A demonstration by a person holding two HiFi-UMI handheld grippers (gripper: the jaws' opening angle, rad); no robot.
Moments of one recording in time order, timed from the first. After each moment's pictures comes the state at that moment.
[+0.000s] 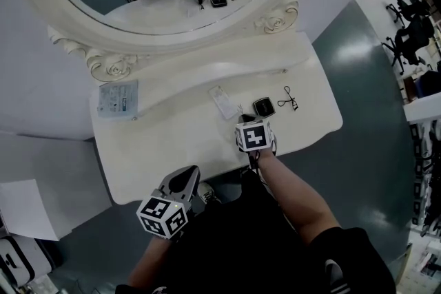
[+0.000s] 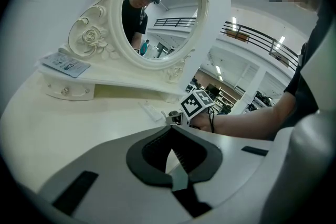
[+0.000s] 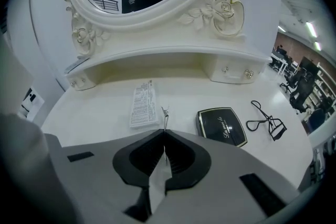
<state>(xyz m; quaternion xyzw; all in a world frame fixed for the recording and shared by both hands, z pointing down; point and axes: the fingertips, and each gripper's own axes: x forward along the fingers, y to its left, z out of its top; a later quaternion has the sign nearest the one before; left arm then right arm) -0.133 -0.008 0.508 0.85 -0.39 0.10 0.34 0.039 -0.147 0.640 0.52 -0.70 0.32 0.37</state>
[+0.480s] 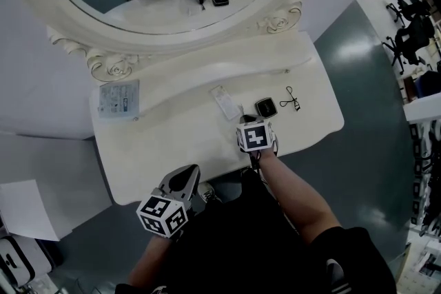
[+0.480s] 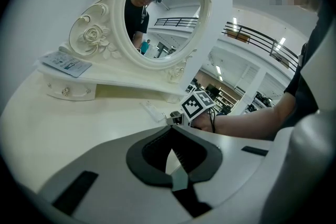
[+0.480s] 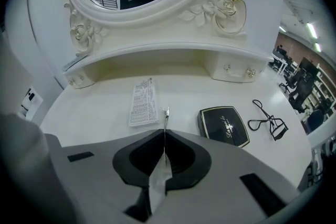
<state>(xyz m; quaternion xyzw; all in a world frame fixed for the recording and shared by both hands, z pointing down) -0.139 -0.014 0.511 0.85 -0.39 0.10 0.35 0.034 -0.154 0.641 0.51 -0.71 0.30 0.38</state>
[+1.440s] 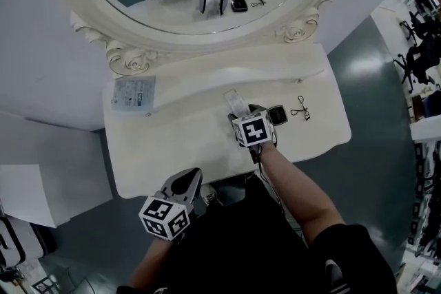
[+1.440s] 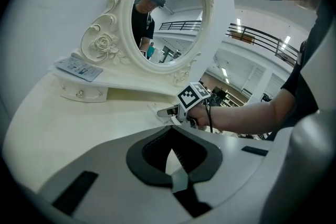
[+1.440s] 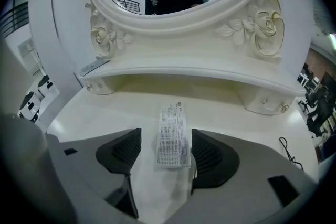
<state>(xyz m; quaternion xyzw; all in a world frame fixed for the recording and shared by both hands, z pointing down) -0.158 -0.002 0.503 0.83 -0.43 0.10 0.34 -0.027 -0.184 0.620 0.44 -0.77 0.27 0.38</state>
